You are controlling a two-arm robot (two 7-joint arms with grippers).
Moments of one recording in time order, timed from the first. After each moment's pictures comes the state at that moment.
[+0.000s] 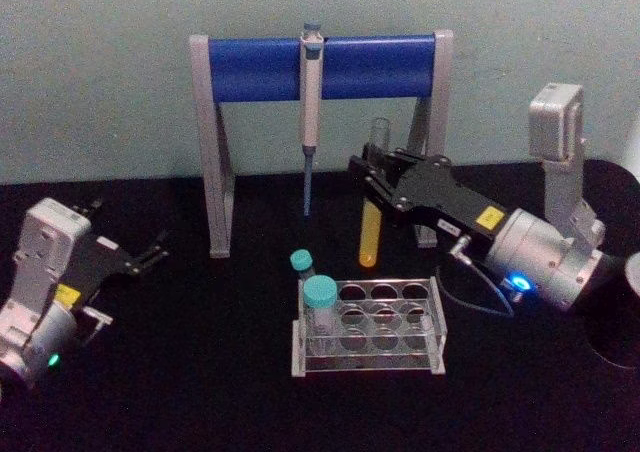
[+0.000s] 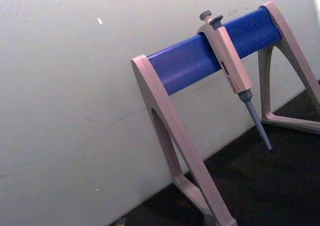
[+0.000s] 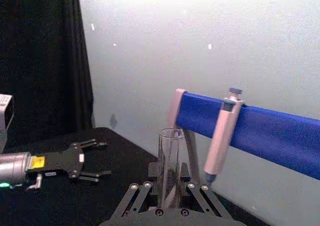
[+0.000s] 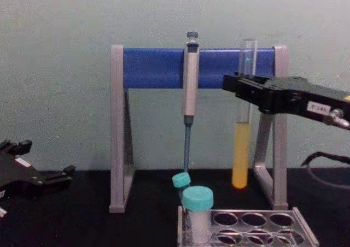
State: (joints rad) left arm -0.20 0.60 0.45 -1.41 -0.25 -0.12 0.03; right arm 0.34 0.43 -0.43 -1.50 0.55 -0.03 0.52
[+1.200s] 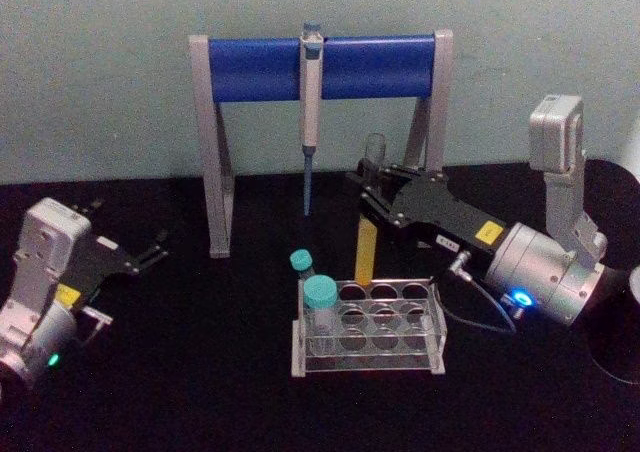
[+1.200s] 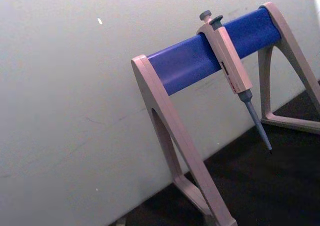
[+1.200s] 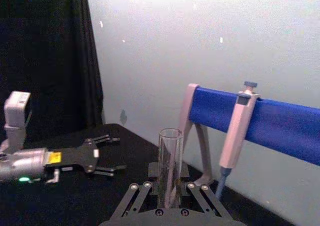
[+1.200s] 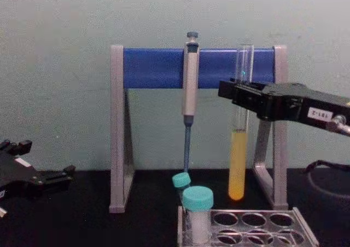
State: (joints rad) left arm -0.20 0.60 0.45 -1.41 -0.25 -0.12 0.03; right arm 0.30 0.45 -0.44 -1.56 0.57 0.00 0.52
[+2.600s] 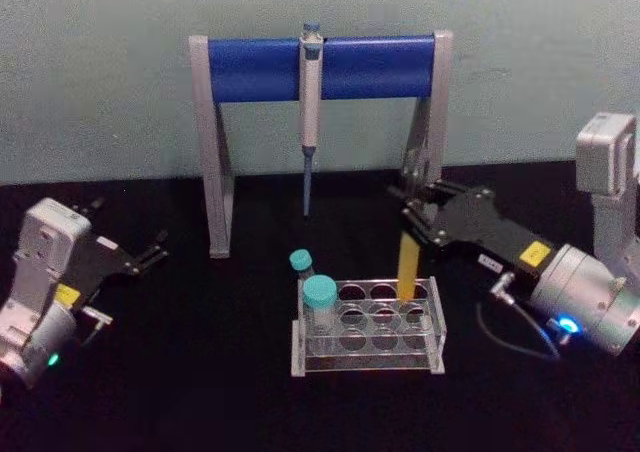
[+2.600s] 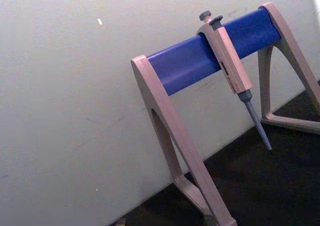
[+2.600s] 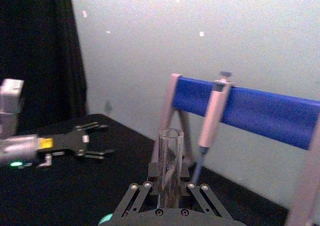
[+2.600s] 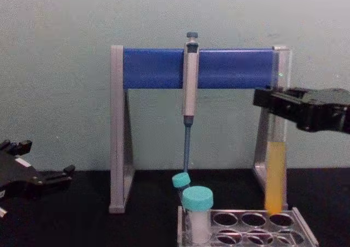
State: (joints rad) left arm -0.20 0.60 0.45 -1.41 -0.25 -0.12 0.03; right arm 0.16 0.53 -0.36 -1.71 0.55 0.04 0.45
